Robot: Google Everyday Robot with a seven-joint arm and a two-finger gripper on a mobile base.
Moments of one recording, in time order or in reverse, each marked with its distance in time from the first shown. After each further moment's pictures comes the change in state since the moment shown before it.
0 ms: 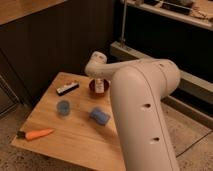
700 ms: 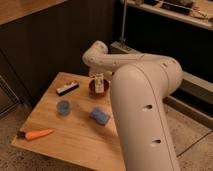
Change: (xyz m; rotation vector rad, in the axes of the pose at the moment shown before) arm -0.004 -0.005 -0.048 0.002 0.208 0.005
